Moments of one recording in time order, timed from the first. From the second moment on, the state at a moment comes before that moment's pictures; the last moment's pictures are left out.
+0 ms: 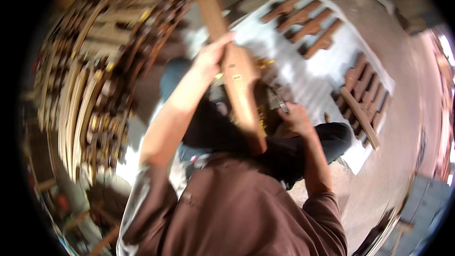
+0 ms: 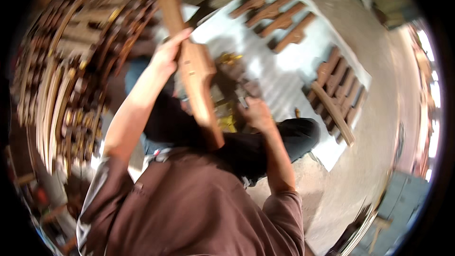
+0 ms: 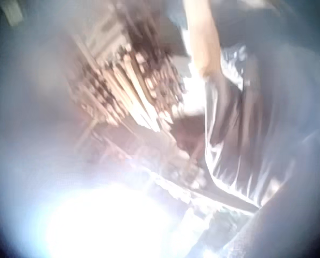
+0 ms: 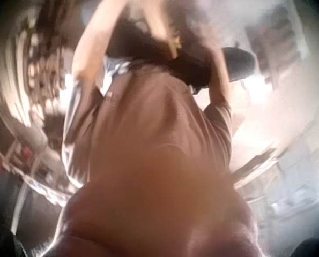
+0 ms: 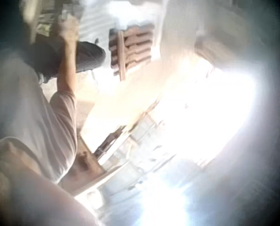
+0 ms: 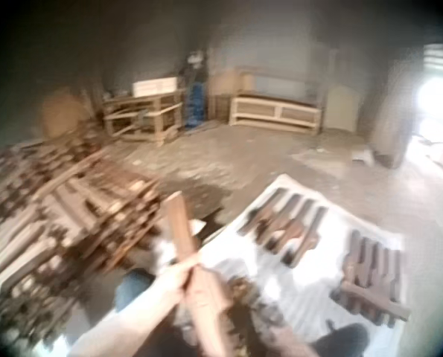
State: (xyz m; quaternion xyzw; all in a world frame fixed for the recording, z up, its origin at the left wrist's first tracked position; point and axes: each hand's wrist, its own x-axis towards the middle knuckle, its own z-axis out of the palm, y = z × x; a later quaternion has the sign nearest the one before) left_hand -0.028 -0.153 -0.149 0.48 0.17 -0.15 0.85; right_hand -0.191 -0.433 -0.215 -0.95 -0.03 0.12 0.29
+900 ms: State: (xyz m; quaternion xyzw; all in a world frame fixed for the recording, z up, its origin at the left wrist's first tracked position) left_hand 0.071 -0.203 -0.155 0.67 -0.03 -0.36 0.65; right_hand -0.037 -0.489 -0.205 -0.98 0.04 -0.09 0.15
